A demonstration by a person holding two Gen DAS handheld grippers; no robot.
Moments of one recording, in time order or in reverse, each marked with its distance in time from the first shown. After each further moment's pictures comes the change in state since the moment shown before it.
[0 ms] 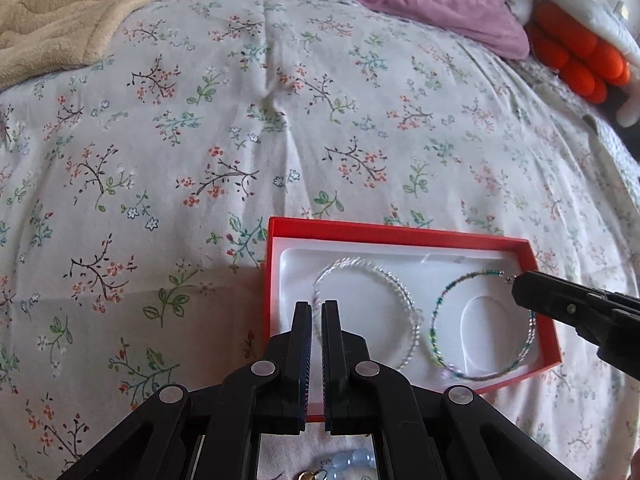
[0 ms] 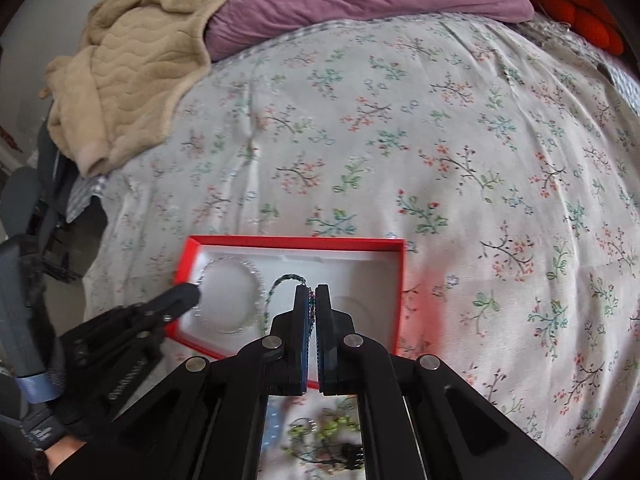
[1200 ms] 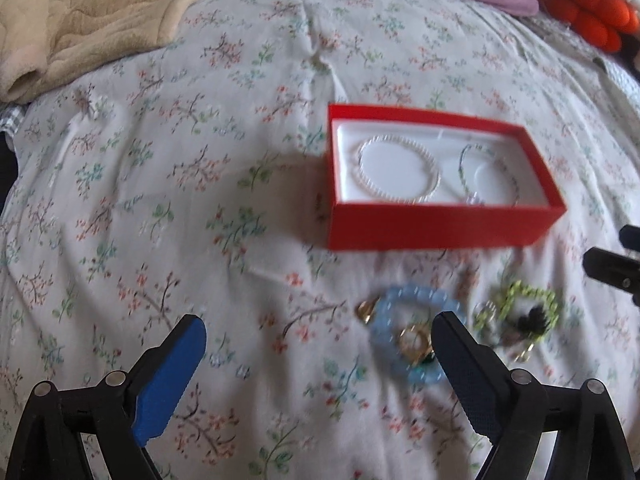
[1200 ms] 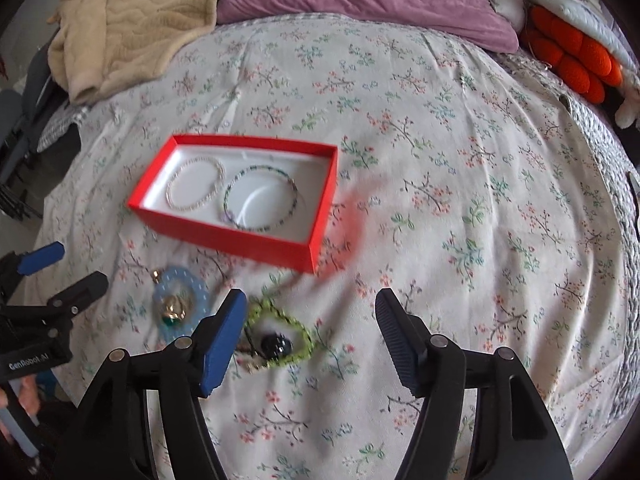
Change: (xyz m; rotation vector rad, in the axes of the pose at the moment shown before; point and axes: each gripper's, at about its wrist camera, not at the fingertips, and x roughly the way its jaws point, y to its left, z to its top) left arm -0.068 0.002 -0.082 0.073 0.045 0.180; right arm -0.053 -0.006 -0.082 -0.187 0.034 -0.198
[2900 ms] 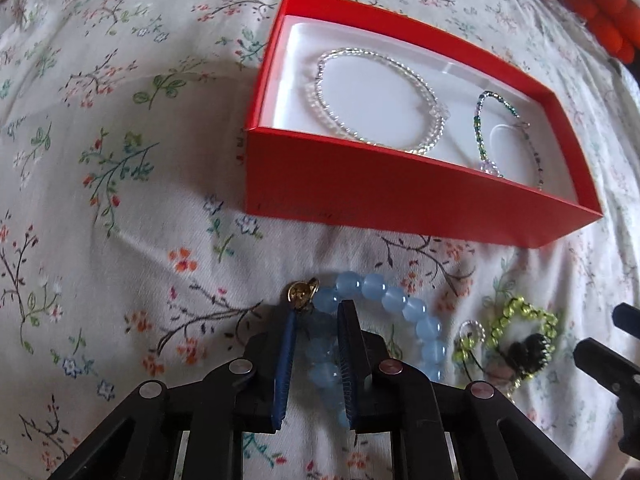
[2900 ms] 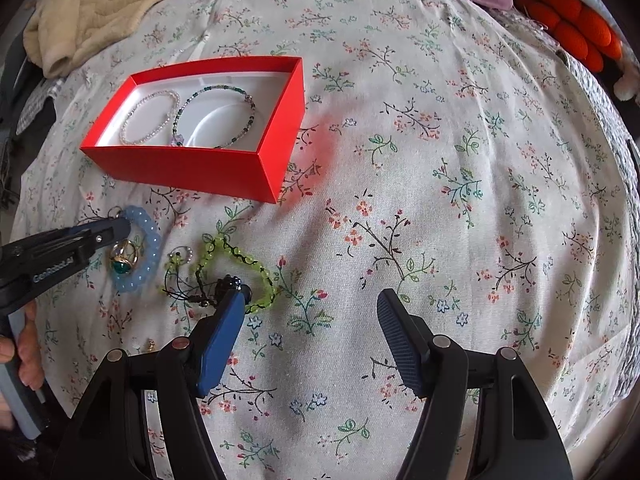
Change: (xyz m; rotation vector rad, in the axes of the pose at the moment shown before) left arm 0.086 -0.031 0.012 -0.124 0.164 -0.147; right arm 0.036 -0.016 -0.030 0.034 0.147 -0.044
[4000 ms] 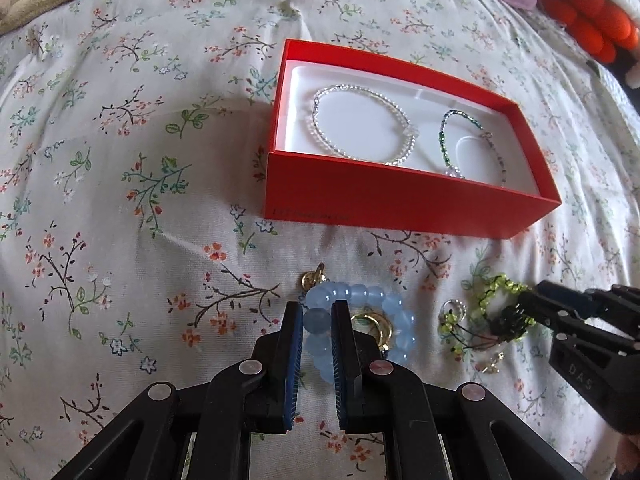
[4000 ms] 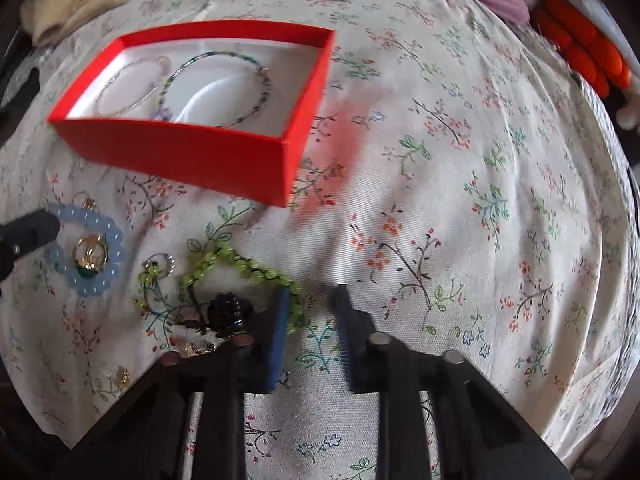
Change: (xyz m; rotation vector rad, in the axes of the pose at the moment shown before) left arm -0.040 0.007 -0.013 0.039 -0.071 -0.007; right arm 0.040 0.032 0.015 -0.091 0.029 -0.091
